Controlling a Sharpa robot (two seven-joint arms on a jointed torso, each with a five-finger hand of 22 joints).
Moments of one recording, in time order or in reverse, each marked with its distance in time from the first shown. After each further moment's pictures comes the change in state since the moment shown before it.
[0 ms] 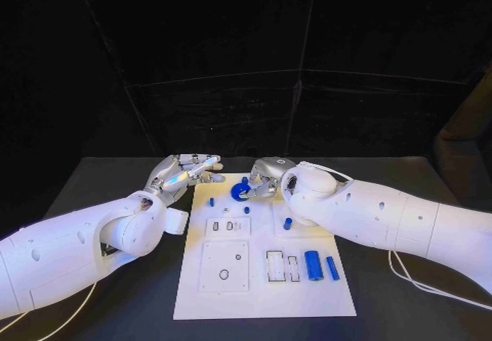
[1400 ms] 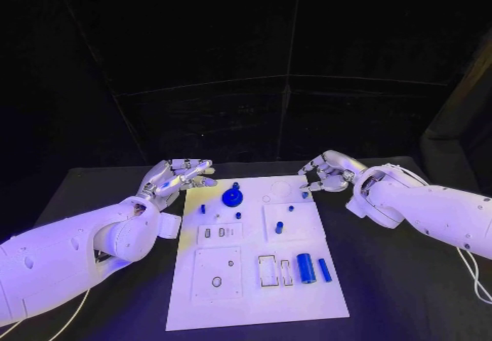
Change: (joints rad) left arm 0.000 0.009 0.000 -0.037 0.000 0.001 0.001; left_hand 0.004 0.004 0.000 -0.005 0.000 0.000 0.000 0.000 0.000 0.004 -0.004 0.000 0.000 0.000 0.000 -0.004 0.002 0.000 0.000 0.000 0.000 -0.002; right arm -0.001 -0.397 -0.001 0.078 0.497 -0.109 0.437; right_hand 0.309 -0.001 0.022 -0.209 0.061 0.024 -0.008 0.007 0.000 -0.034 -0.013 -0.064 0.004 0.000 0.000 -0.012 0.001 0.000 0.000 0.000 -0.007 0.000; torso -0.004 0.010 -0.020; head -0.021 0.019
